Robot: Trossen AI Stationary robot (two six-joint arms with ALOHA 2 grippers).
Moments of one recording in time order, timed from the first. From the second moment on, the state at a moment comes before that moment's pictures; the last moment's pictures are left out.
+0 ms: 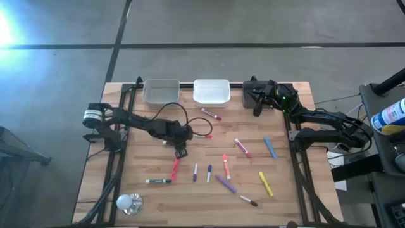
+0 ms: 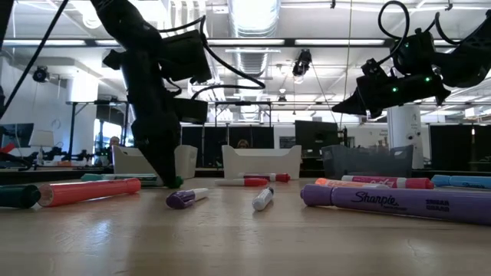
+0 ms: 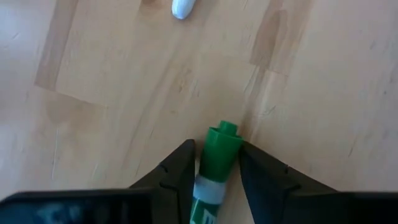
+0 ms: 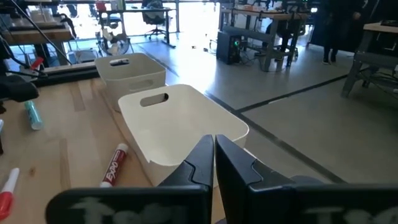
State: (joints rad) left arm 0.03 1.68 0.89 -0.43 -0.10 -0.26; right arm -0.88 1.14 0.26 0.74 -0.34 -0.05
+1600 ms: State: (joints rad) left arm 0.85 1.60 1.01 -0.29 -0.25 0.06; right arm -0.88 1.14 0.25 0.74 -0.34 -0.06
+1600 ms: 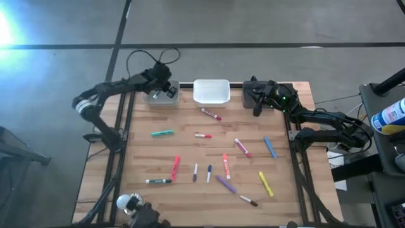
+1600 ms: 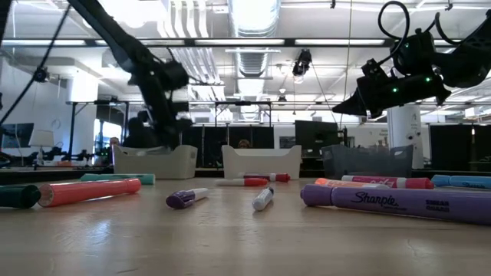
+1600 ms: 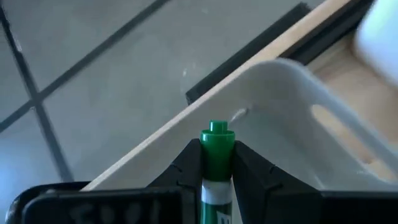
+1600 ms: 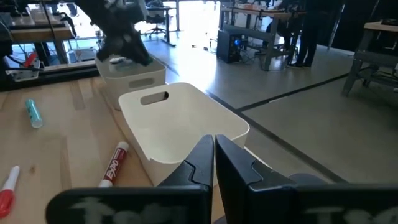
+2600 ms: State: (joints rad) left arm 0.85 1.64 1.01 -0.28 -0.31 0.07; right arm -0.88 1.14 0.25 0.74 -0.34 -0.06
